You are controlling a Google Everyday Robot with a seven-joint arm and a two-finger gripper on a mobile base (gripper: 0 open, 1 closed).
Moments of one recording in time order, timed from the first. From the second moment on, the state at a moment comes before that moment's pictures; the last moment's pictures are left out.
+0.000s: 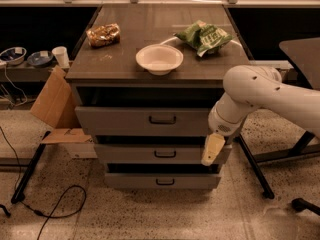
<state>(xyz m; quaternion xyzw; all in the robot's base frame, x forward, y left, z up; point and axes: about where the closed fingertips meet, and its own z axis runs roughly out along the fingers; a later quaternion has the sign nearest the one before) 0.558 -0.166 0.657 -0.59 0.79 0.06 0.11</state>
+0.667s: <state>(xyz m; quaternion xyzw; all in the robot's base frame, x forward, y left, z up) 0.577 -0.165 0.658 -0.58 0.80 0.05 0.12</state>
